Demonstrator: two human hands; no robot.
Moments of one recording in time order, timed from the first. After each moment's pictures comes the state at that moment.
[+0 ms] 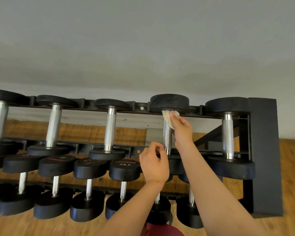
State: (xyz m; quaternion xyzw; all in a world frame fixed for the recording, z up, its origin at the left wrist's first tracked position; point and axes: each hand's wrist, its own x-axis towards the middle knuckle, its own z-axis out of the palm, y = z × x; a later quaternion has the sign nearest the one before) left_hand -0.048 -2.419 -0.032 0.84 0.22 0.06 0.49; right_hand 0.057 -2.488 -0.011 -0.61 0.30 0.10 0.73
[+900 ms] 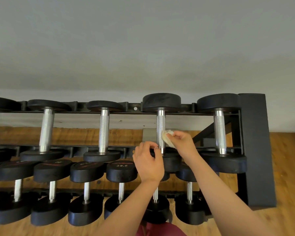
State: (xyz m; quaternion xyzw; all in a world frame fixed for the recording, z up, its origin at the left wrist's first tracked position) left_hand -0.047 -2.417 -0.043 0.85 0.19 0.09 0.47; right_hand 0.018 -2.531 -0.031 -0.78 0.15 0.18 0.58
